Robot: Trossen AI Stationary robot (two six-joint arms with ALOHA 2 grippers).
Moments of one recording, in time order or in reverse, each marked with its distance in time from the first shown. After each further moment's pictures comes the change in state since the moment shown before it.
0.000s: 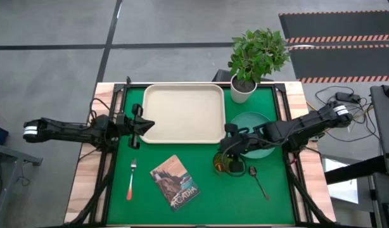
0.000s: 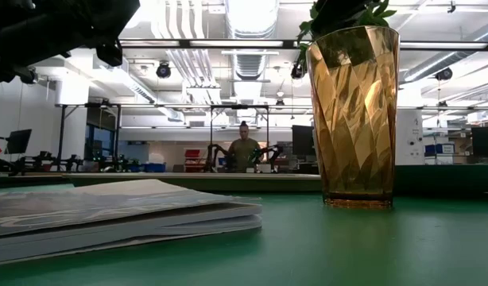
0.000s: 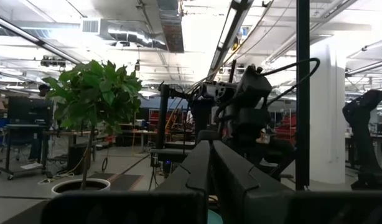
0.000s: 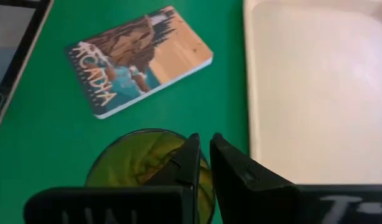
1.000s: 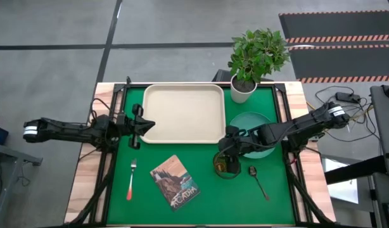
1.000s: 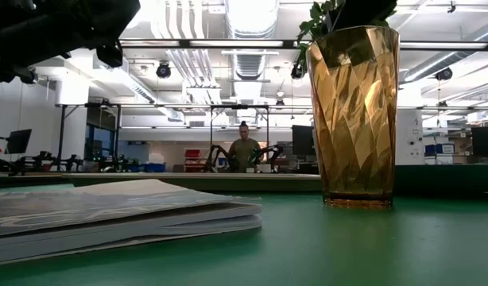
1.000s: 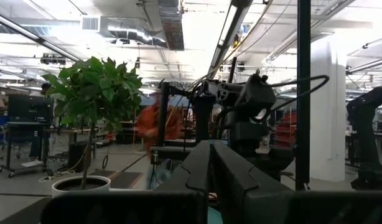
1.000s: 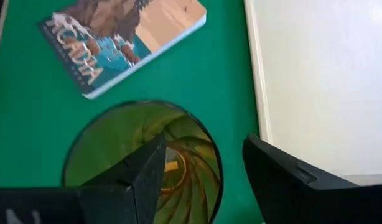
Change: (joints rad) left arm 0.000 0.002 -0.001 -0.008 0.000 0.000; right arm 0.000 0.056 -0.002 -0.075 -0.002 0.131
